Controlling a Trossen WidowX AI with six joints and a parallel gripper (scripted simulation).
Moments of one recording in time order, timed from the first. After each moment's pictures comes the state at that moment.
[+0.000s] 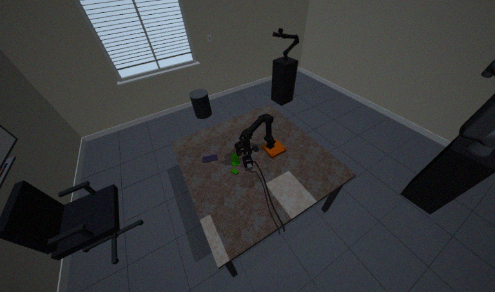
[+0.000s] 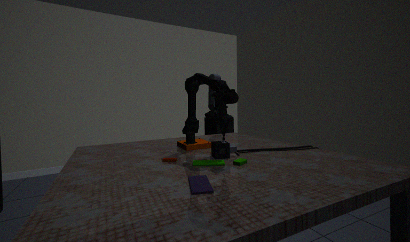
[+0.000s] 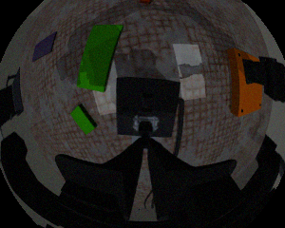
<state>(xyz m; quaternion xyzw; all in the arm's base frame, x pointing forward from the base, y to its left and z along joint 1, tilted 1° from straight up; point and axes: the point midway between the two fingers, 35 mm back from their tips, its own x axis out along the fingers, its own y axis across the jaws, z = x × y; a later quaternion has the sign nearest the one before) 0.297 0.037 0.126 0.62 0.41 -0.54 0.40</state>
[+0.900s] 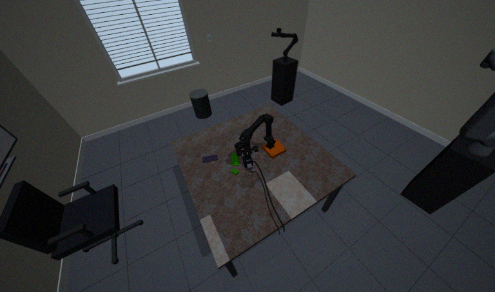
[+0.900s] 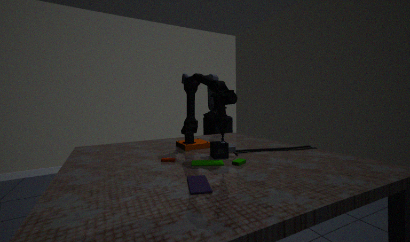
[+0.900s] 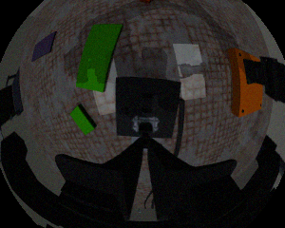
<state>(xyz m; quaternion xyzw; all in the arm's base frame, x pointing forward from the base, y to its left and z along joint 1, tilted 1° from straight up) 0.297 0.037 0.124 0.62 0.41 -0.54 0.40</state>
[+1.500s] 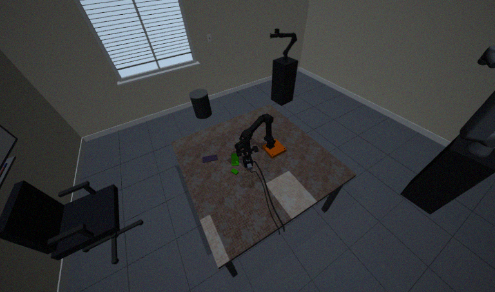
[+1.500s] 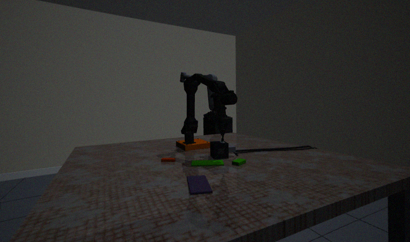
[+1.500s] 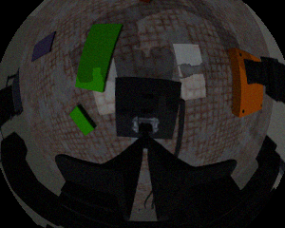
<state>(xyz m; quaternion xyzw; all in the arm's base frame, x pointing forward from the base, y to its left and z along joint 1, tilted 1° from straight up) 0.297 0.037 0.122 0.62 0.41 -0.54 0.40</state>
